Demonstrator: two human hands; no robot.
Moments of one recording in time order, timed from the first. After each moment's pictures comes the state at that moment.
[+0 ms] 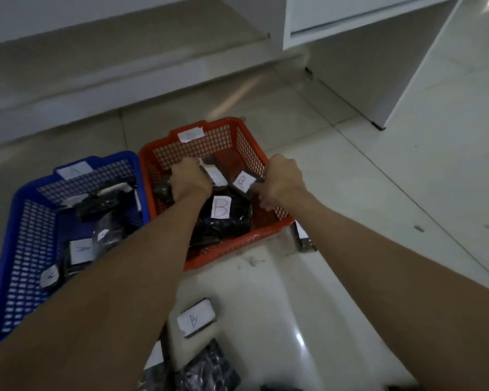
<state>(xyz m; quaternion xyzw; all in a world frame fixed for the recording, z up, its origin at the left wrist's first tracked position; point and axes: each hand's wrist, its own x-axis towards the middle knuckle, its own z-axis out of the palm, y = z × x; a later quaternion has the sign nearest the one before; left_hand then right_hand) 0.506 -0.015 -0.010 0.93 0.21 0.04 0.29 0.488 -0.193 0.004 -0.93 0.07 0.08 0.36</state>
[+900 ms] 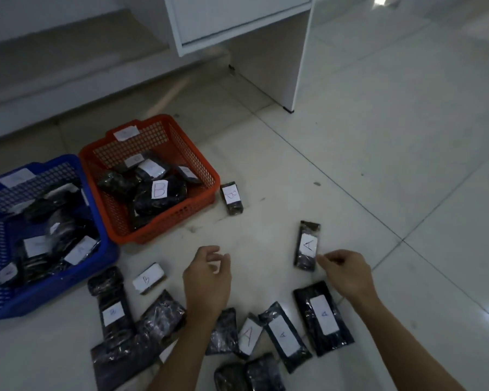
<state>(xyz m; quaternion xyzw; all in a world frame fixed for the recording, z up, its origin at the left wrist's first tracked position) 0.221 -0.144 -0.007 0.85 0.17 -0.05 0.49 0.182 -0.403 -0.045 -0.81 0.38 0.05 0.45</state>
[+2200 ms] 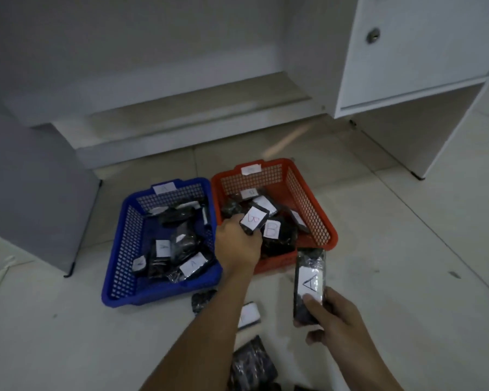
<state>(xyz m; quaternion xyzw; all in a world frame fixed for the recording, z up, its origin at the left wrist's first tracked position) 0.368 -0.014 0.027 0.90 0.23 0.17 0.33 0.253 -0.190 0.046 -0.65 0.16 0.17 0.72</state>
